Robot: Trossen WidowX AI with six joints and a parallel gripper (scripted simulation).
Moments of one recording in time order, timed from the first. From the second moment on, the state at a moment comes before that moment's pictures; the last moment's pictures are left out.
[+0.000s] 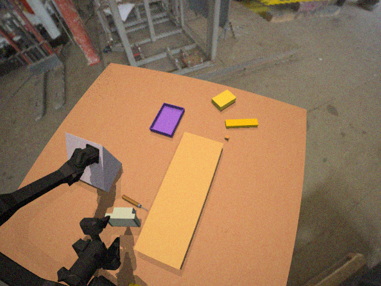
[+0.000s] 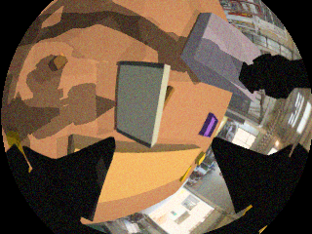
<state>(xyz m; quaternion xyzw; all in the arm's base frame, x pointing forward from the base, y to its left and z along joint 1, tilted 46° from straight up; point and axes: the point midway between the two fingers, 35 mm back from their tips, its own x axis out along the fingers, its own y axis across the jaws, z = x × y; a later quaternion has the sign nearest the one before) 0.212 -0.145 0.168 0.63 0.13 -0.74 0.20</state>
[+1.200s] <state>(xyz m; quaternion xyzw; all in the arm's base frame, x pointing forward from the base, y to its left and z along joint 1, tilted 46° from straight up) 0.177 -0.120 0.080 0.10 0.34 -0.57 0.74</state>
